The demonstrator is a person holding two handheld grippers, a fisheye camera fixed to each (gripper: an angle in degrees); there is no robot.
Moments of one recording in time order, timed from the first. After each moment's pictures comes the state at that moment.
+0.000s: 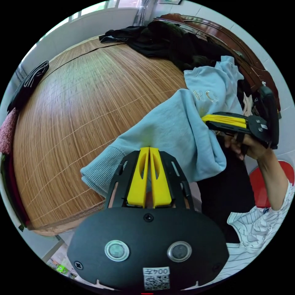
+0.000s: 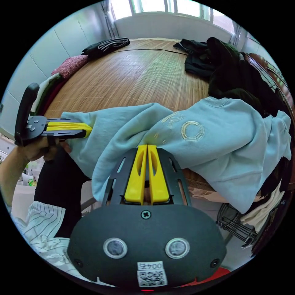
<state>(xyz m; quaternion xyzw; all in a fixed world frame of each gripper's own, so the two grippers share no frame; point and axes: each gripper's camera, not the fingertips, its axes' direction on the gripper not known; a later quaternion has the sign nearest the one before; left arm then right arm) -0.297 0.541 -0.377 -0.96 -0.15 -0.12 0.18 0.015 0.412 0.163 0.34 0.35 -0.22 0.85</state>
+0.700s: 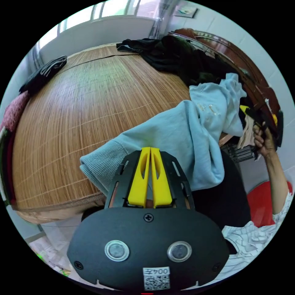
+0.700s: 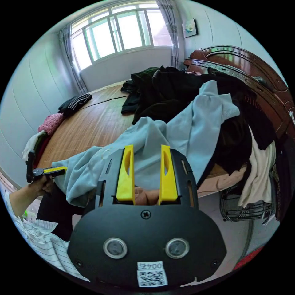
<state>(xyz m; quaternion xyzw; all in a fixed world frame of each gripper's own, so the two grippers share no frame) -0.285 0.523 -0.455 -0.94 -0.23 -0.12 0.24 0.156 0.547 -0.036 0.55 0.28 -0.13 0.77</state>
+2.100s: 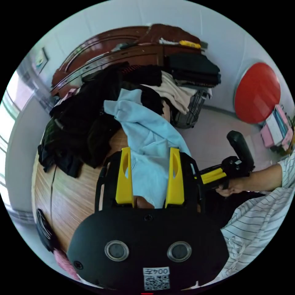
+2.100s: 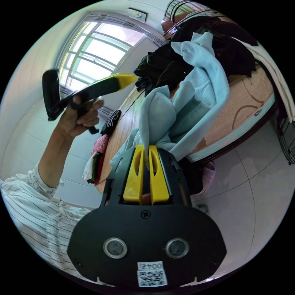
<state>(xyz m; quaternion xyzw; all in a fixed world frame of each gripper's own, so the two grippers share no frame) 0.017 0.669 -0.377 -0.92 0.25 -0.02 0.29 0.311 0.707 -0.035 0.53 -0.06 -0.11 0.84</state>
